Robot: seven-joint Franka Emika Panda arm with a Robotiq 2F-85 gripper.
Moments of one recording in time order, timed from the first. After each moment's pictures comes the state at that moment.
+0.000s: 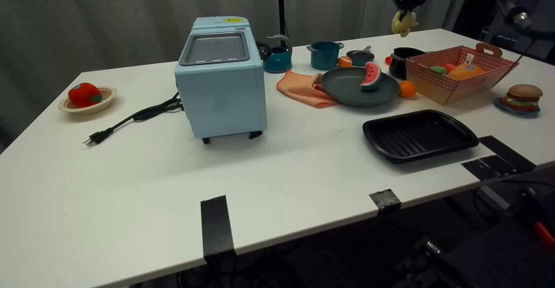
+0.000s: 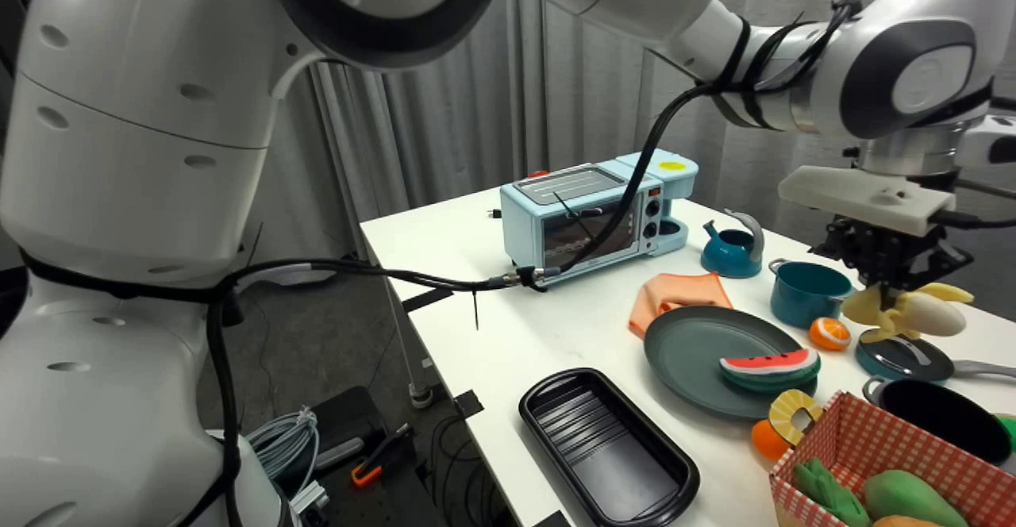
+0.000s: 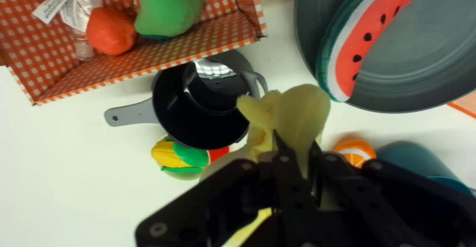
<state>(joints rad) -0.22 0.55 -0.14 -1.49 -0.01 2.20 -0.04</state>
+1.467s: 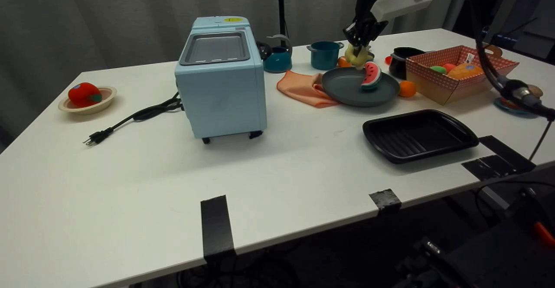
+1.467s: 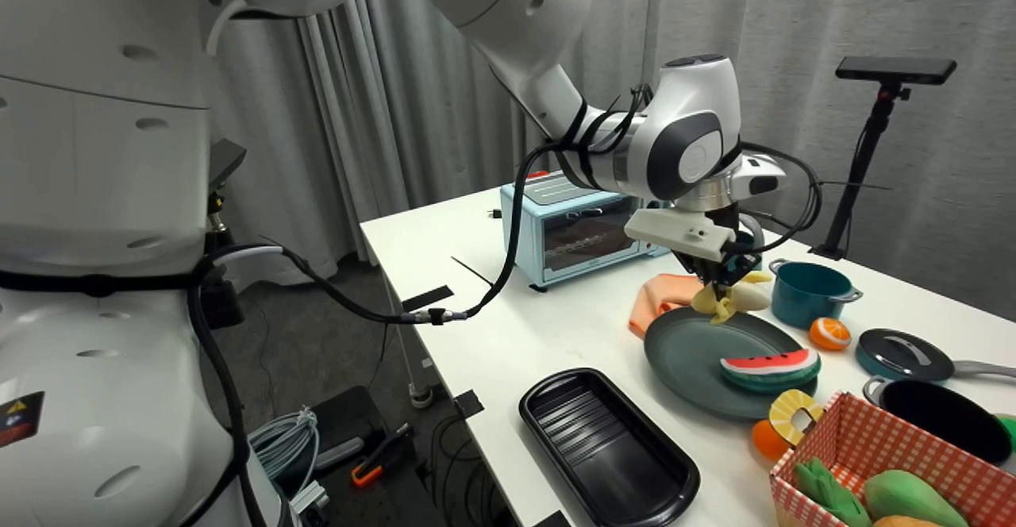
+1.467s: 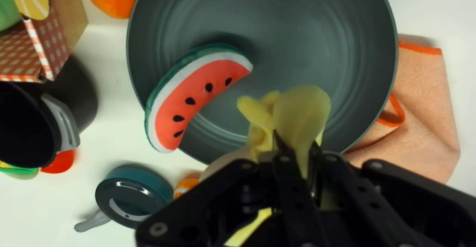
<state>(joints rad) -0.02 0.38 -0.09 -1.98 -0.12 2.62 -0.01</state>
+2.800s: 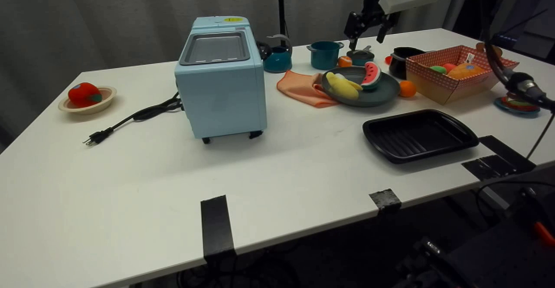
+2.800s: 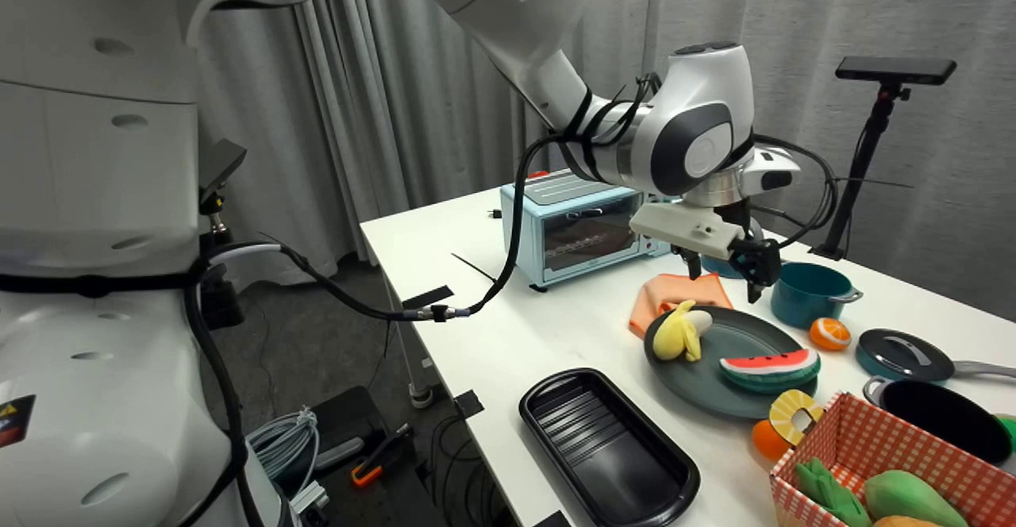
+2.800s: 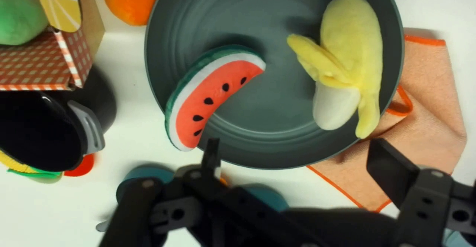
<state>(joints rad) -0.06 0.34 -0.07 -2.00 -0.09 2.61 -0.01</state>
